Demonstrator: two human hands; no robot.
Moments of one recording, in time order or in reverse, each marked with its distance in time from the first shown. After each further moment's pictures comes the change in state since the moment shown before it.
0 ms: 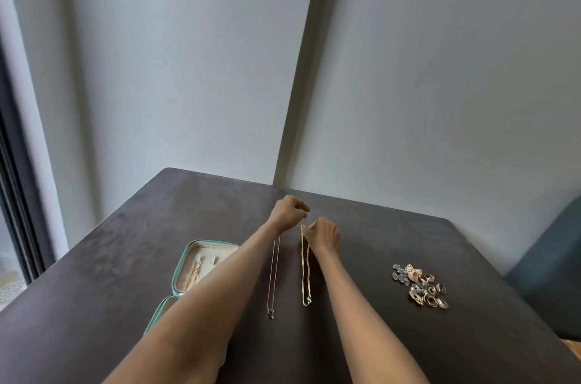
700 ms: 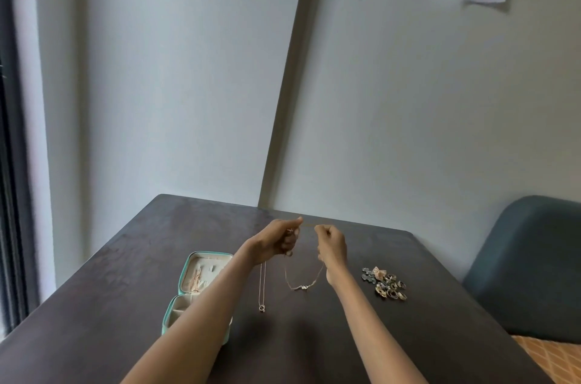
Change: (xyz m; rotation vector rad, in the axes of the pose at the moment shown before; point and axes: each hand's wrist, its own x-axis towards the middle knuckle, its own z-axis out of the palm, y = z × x) left_hand -0.100 0.043 -0.033 -0.707 -0.420 -0.051; right_hand -0.081 0.013 -0.078 0.831 0.144 0.048
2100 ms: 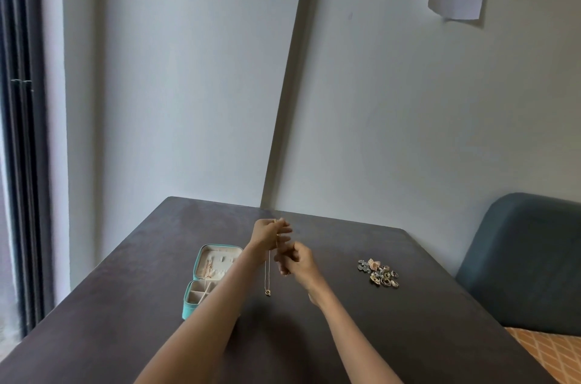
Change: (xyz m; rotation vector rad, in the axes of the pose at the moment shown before) left_hand -0.027 -0.015 0.004 -0.138 0.445 0.074; right_hand -0.085 0.007 0.016 0.066 -0.448 -0.146
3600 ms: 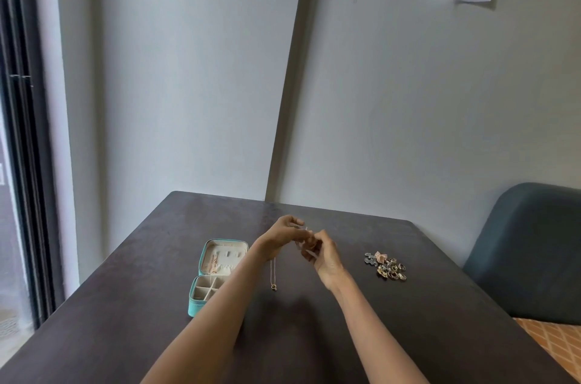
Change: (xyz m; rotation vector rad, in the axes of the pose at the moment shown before) left_hand -0.014 0.005 0.008 0.286 -0.311 0.080; right_hand 0.021 0.004 -0.024 0.575 0.209 0.251
